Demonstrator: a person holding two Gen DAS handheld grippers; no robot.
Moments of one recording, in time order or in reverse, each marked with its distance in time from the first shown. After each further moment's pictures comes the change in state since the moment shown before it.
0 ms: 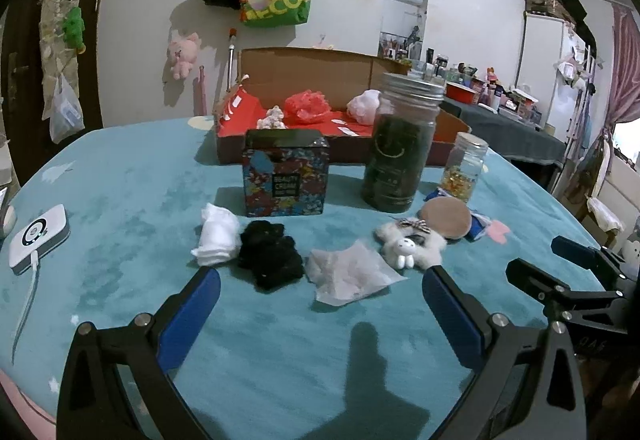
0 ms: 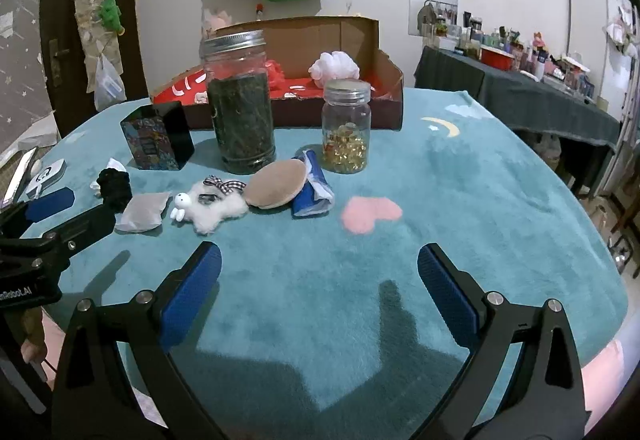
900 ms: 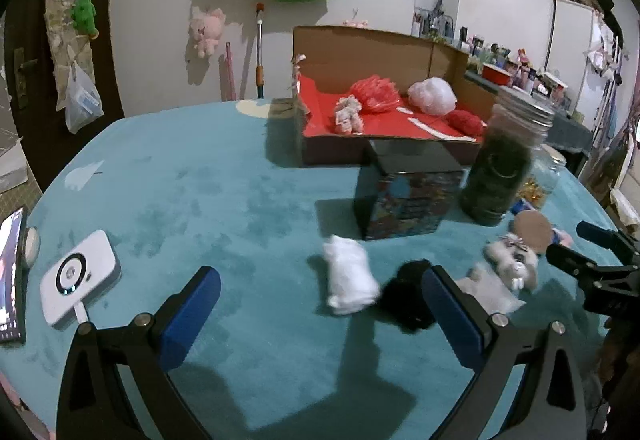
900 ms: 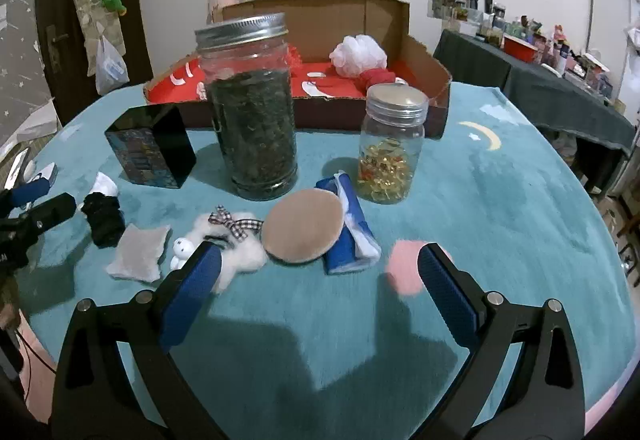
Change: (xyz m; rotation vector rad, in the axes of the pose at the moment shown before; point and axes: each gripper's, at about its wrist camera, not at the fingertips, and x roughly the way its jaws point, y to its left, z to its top) left arm 0.026 0.086 0.041 0.004 0.129 0.074; right arm 0.050 0.021 0.042 -0.033 0.107 0.027
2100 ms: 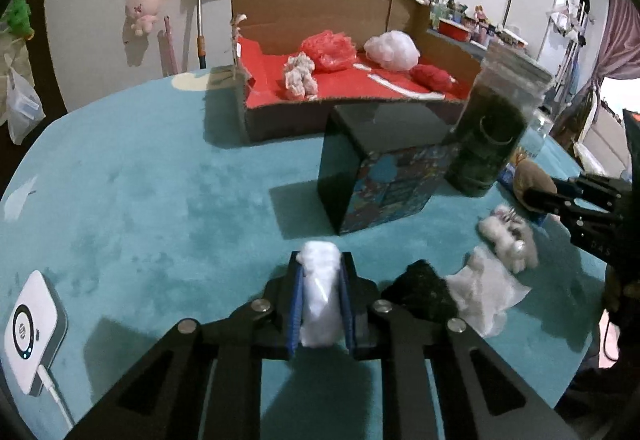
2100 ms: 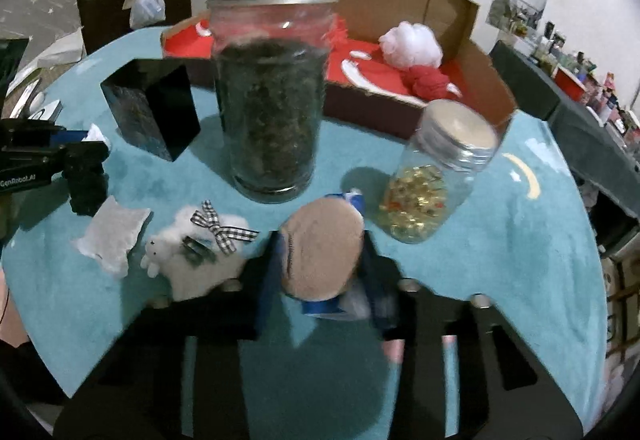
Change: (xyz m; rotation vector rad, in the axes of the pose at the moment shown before) left arm 0.038 -0.004 0.014 0.106 0.133 -0.167; right arm 0.030 0.003 0.021 -0.232 0.096 0.052
